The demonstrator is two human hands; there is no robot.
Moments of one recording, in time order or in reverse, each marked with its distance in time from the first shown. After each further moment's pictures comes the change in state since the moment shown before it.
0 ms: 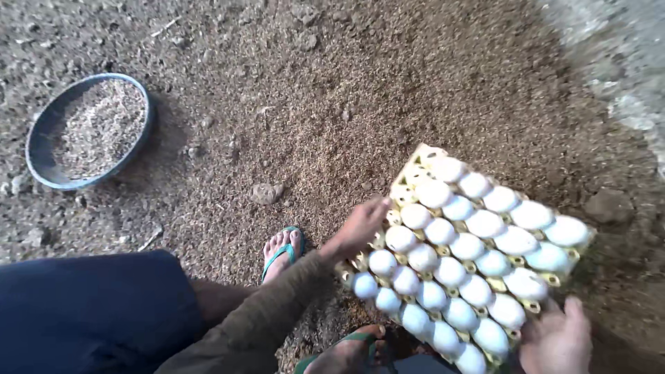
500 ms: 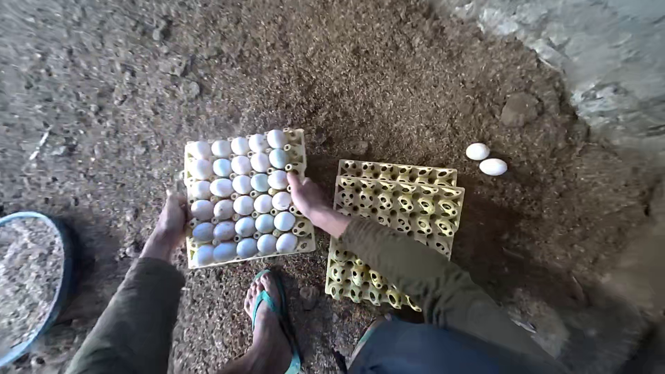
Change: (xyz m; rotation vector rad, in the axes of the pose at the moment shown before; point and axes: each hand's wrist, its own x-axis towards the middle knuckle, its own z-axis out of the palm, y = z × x) left_hand 0.076 -0.056 -0.275 0.186 0.523 -0.285; right_hand 0.067 -0.033 0.310 -0.157 -0.552 0.155
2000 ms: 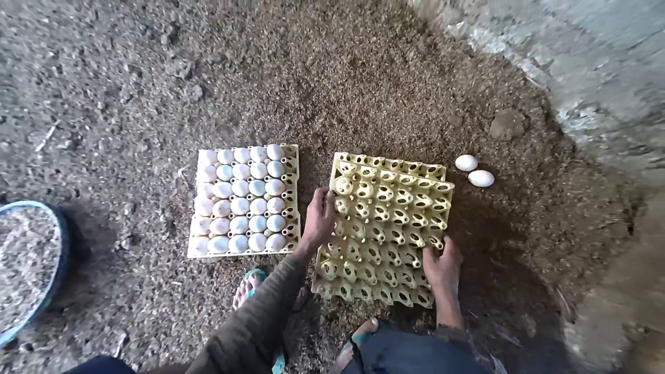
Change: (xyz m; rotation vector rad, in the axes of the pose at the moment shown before) left_hand -0.174 0.058 0.268 0.110 -0.360 0.486; right_hand -0.134 0.203 -0.211 -0.341 0.846 0.009
